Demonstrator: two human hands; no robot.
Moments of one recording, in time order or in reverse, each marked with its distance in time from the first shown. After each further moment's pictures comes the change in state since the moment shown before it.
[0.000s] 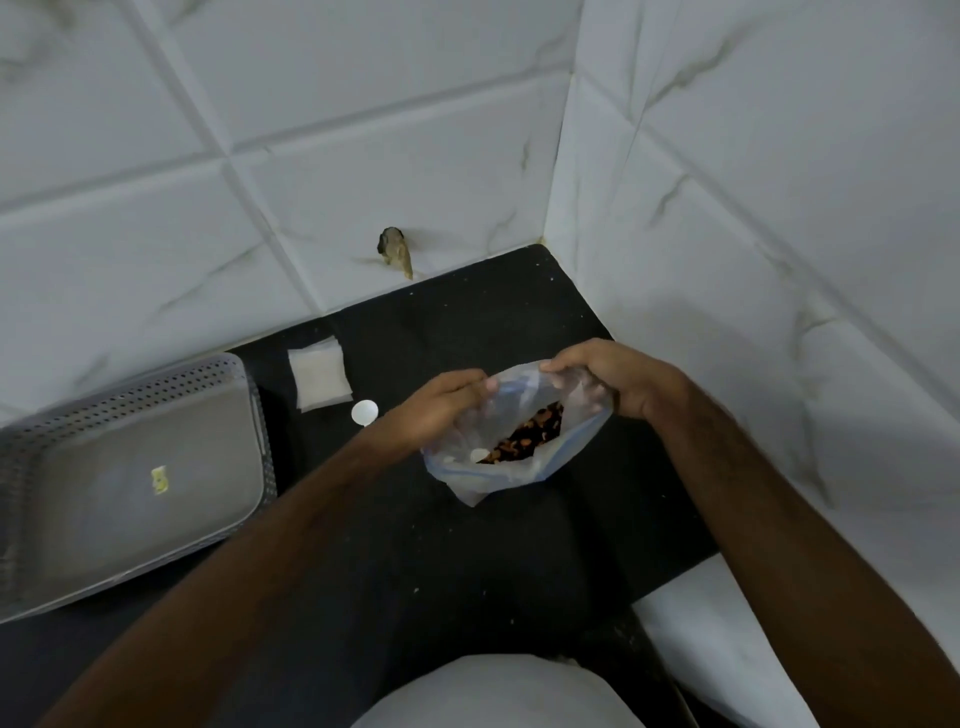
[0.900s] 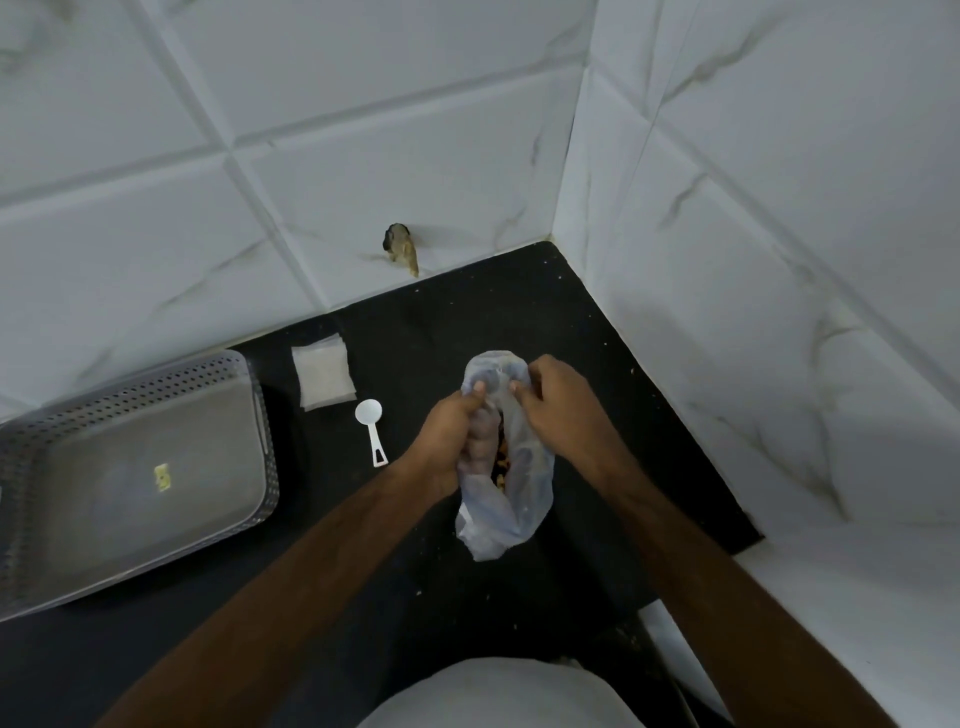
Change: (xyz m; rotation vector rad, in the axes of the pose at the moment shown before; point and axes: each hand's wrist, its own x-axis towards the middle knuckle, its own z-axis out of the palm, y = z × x) left_hand 0.001 0.001 0.040 -0.837 0.254 -0.406; right_hand 0.015 0.025 0.069 -0.578 0.446 -0.299
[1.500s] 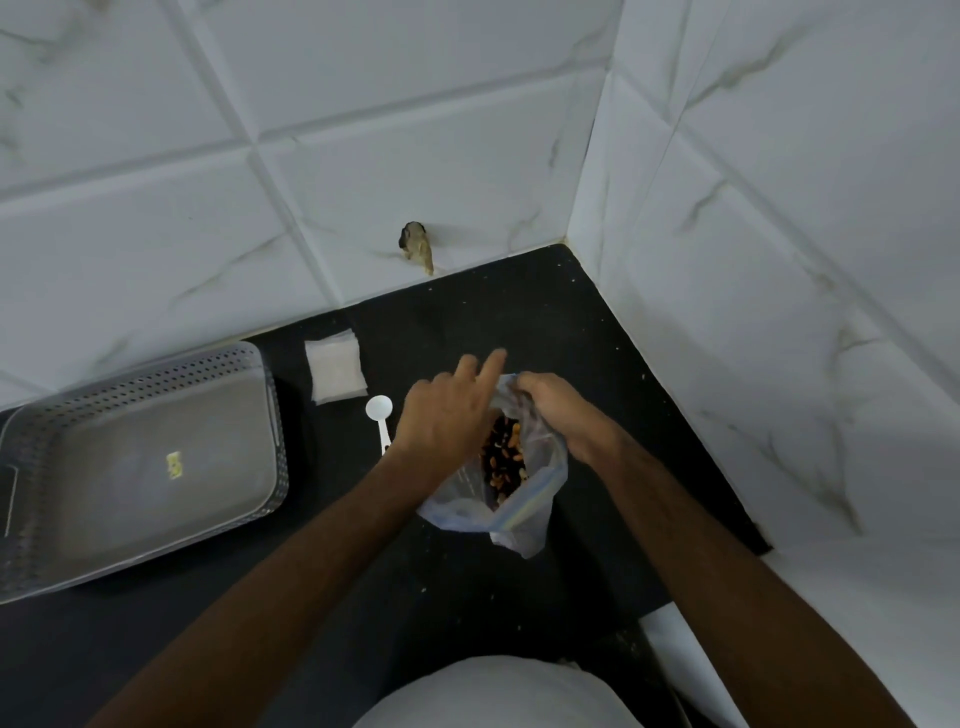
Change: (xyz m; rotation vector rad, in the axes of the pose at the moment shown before) left_hand 0.015 0.007 -0.027 1.930 0.430 0.779; right_hand 0.009 -0.030 -0.003 0.640 -0.328 0.392
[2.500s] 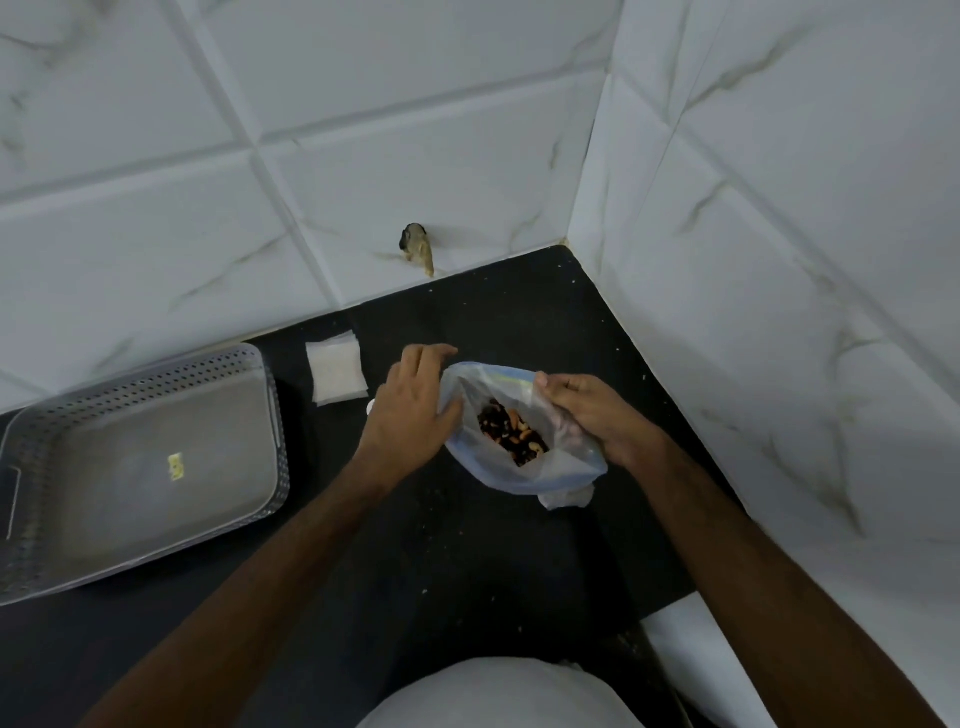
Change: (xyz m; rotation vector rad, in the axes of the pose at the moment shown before) left_hand -0.010 -0.045 0.015 -0.581 0.096 -0.122; right_hand 0.013 0.034 -0.046 -0.001 -0.085 -0.199
